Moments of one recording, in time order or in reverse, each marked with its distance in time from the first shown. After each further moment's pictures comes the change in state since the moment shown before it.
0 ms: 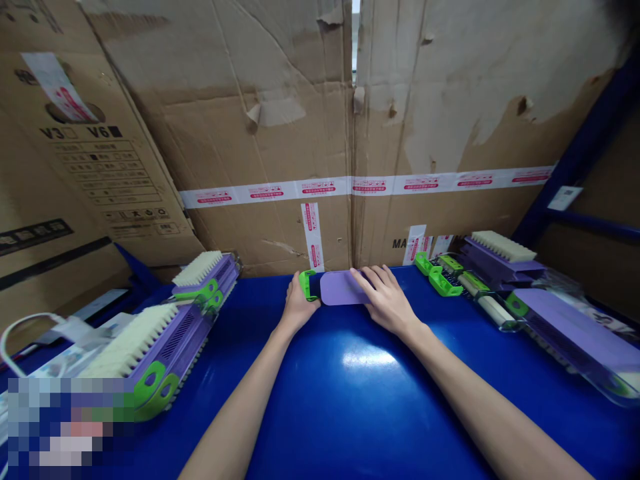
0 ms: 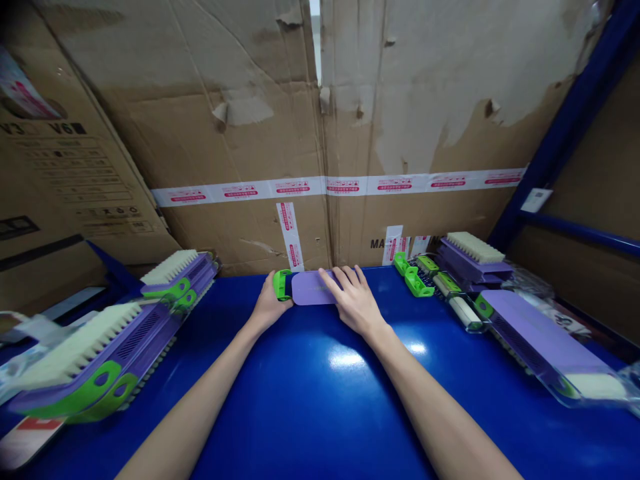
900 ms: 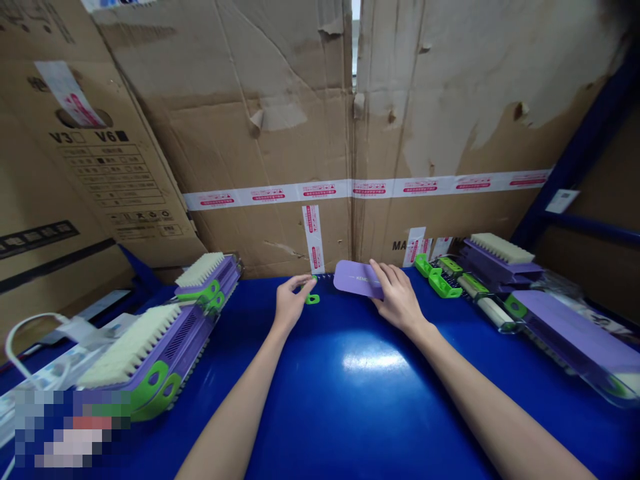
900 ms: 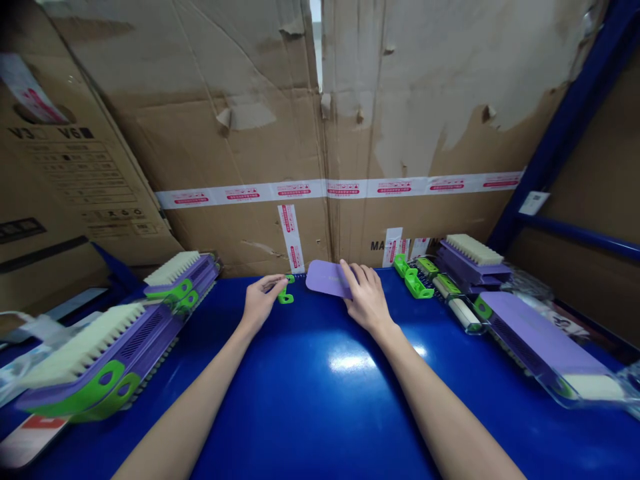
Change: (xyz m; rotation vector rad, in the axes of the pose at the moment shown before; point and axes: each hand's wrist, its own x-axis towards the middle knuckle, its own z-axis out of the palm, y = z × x) left_hand 0.001 0.033 -0.018 -0.387 0.037 -0.070; right_hand -0.007 0.017 0.008 0.071 0.079 0.200
